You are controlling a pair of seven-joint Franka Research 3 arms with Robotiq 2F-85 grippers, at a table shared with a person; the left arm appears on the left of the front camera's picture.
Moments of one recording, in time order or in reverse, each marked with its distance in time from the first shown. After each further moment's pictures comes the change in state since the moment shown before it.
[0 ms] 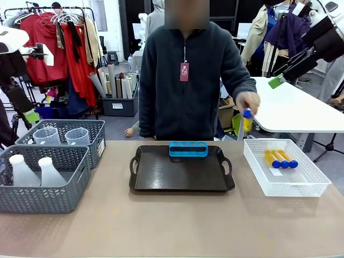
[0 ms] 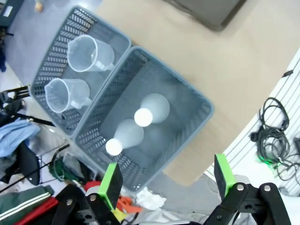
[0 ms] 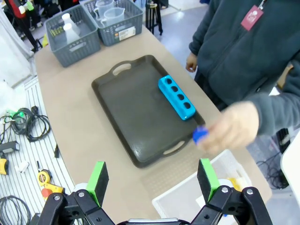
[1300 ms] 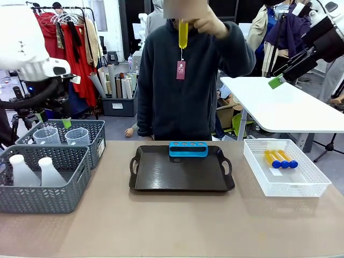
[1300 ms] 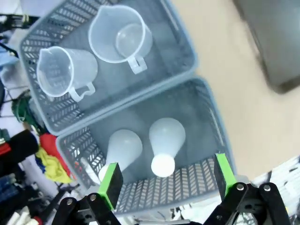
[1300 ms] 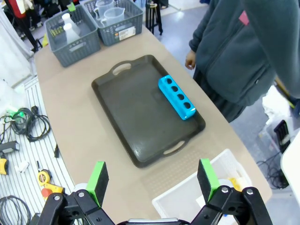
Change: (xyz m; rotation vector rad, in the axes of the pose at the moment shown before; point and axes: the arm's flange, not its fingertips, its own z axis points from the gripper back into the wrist) left arm 0.078 0.086 -0.125 0.019 0.148 0.496; right arm 0.000 0.000 0.000 0.000 0.001 0.000
